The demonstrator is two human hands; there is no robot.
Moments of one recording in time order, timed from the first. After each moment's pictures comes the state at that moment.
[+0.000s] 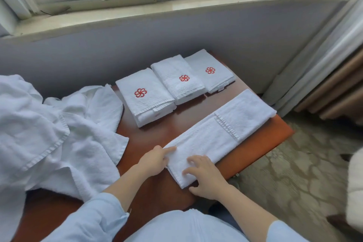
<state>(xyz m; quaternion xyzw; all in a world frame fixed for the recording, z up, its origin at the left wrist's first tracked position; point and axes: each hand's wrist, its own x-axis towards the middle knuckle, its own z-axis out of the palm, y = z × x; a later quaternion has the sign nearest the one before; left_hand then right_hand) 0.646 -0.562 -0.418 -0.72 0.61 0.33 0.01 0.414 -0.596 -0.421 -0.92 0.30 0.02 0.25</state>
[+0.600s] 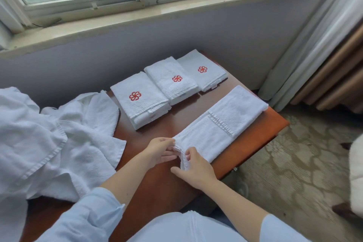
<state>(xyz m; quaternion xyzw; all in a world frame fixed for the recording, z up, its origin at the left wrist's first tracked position) 0.615 -0.587 -0.372 -0.67 0.13 0.62 -0.38 0.446 -0.583 -0.398 -0.75 0.53 -0.04 0.40</state>
